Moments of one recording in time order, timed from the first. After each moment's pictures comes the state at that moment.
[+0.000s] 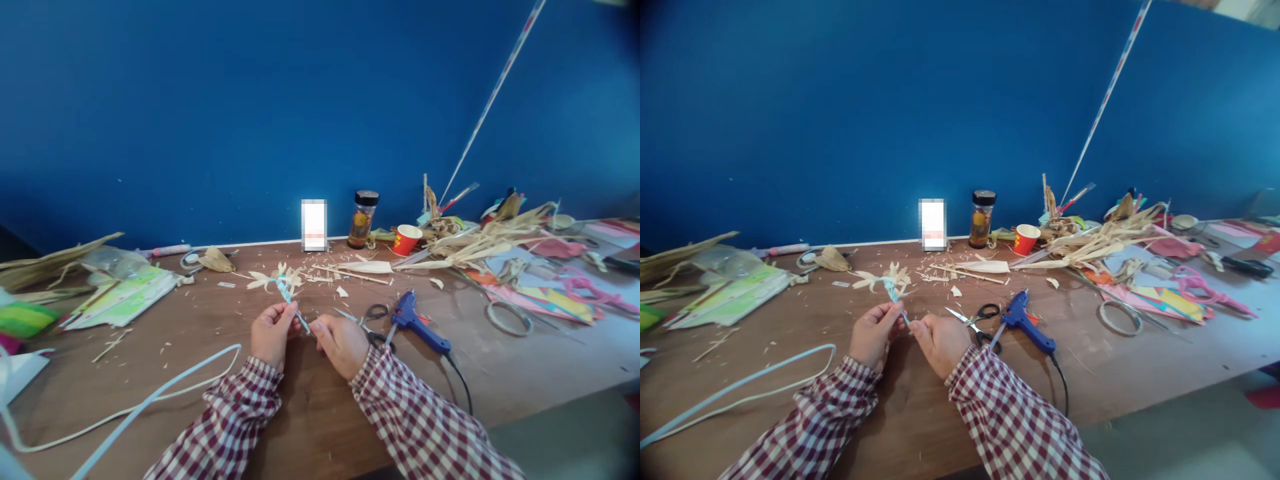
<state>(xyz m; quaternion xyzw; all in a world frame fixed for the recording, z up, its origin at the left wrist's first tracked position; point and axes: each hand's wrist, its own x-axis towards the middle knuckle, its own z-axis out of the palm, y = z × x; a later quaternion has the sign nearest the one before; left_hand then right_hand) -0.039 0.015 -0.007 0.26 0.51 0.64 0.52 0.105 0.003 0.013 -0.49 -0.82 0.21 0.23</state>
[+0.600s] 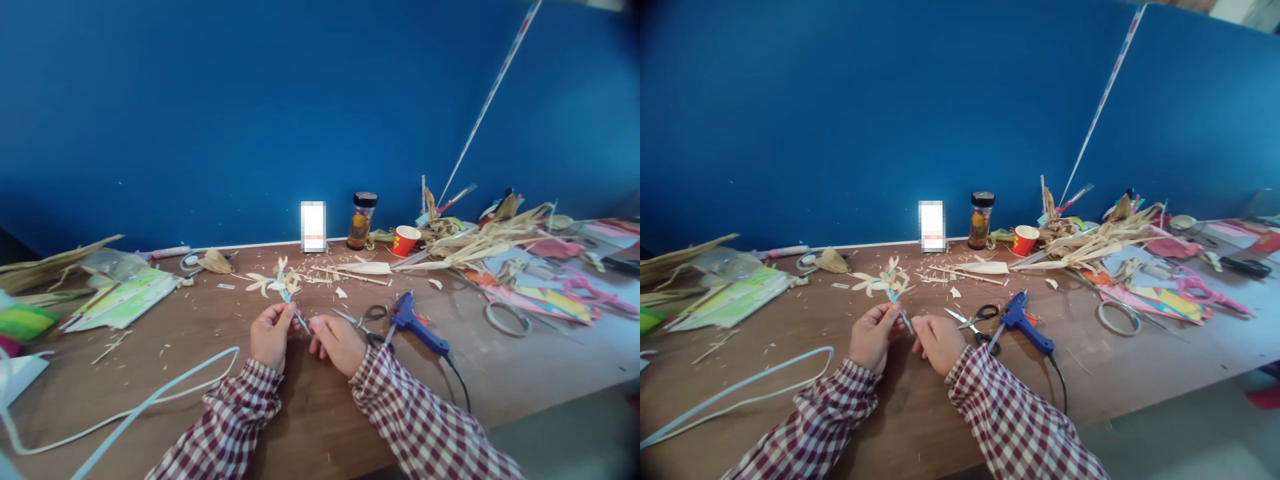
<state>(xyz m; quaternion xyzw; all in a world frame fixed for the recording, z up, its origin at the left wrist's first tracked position) -0.038 0.015 -0.006 0.27 0.50 0.65 0.50 0.101 0.009 0.001 -0.47 -0.74 0.40 0.28</state>
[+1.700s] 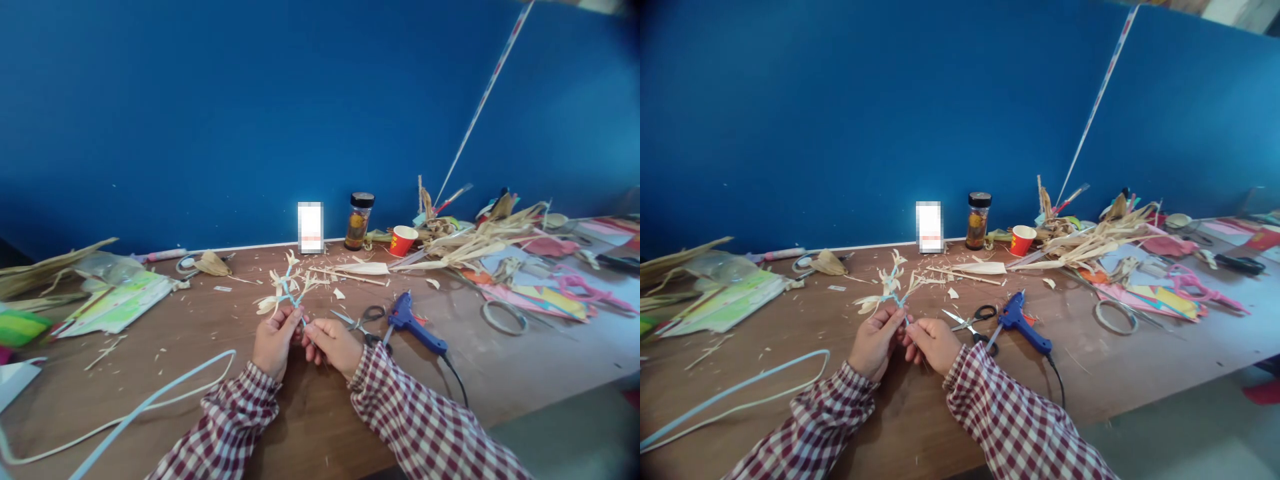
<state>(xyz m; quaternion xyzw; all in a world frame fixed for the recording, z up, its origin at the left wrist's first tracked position) -0.032 0.009 -0.003 0.31 0.45 0.61 0.57 0.092 0.016 -0.012 -0.40 -0.56 0.65 0.33</state>
